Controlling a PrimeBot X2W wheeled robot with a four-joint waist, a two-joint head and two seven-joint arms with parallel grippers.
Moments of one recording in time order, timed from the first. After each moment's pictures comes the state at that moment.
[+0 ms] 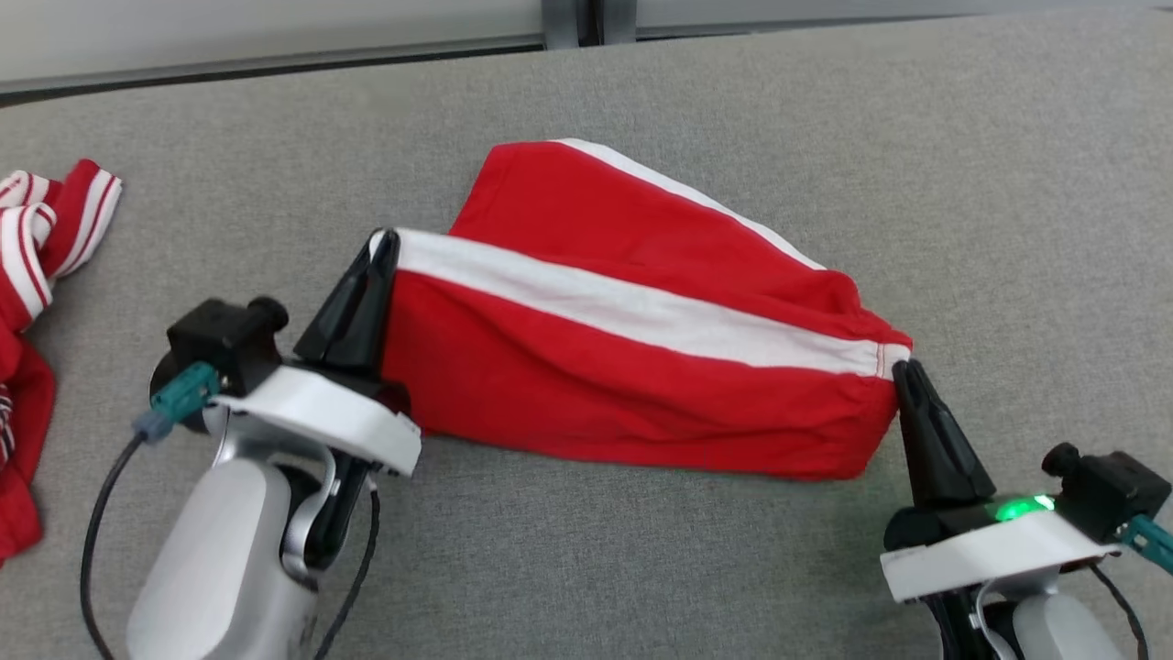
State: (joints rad) left arm -0.38 0.15 -0.23 0.18 -0.42 -0.09 -0.07; right arm -0.10 -0.13 0.21 0.08 0.53 0.13 -0.15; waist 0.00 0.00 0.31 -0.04
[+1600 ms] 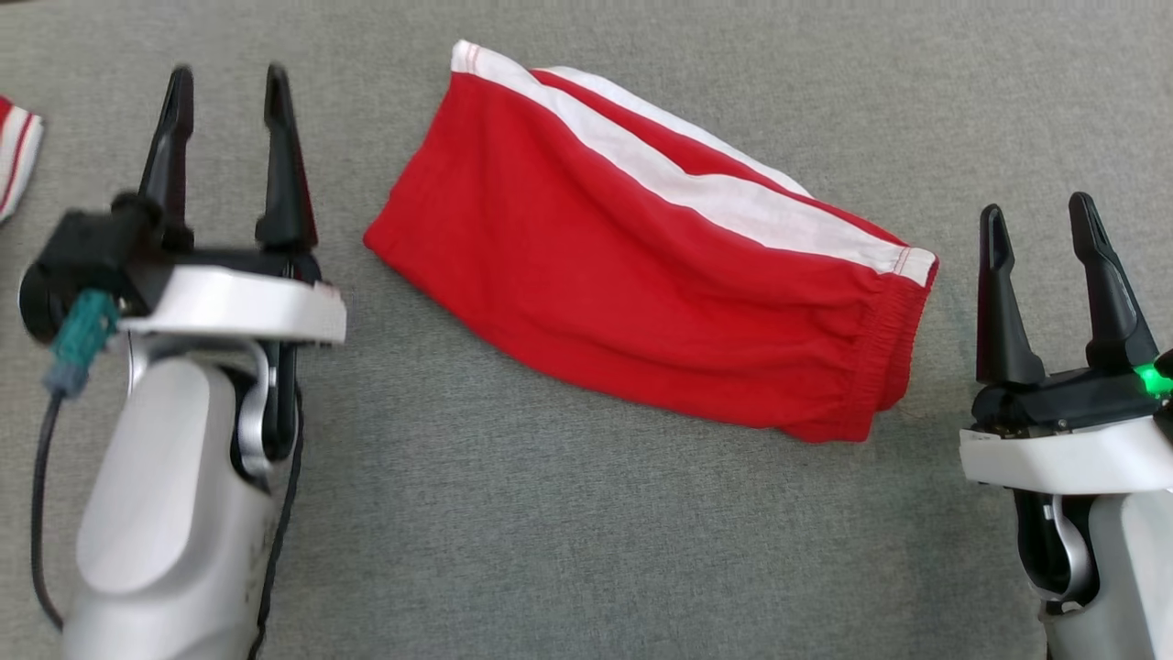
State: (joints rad) left arm -0.60 0.15 -0.14 0.29 -0.33 0.06 -0.26; right arm -0.28 -0.16 0.08 0.04 0.24 0.13 -0.26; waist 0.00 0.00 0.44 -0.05
